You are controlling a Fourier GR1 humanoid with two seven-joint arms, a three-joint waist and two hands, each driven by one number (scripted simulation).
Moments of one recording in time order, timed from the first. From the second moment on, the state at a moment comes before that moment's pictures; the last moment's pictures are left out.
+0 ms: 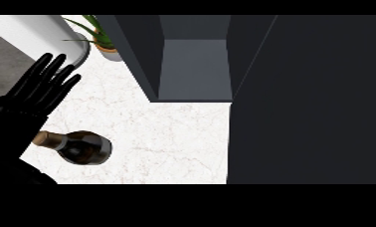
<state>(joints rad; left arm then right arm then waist) -0.07 0.23 0.17 -1.97 0.59 -0.27 0.47 0.12 -0.10 0.04 -2.40 -0.20 0.16 0.38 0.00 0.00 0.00</state>
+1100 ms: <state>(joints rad) -0.02 0.28 0.30 -1.63 0.47 -0.53 0.23 0.10 -0.05 0.07 -2.40 -0.15 0.16 0.39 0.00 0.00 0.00</state>
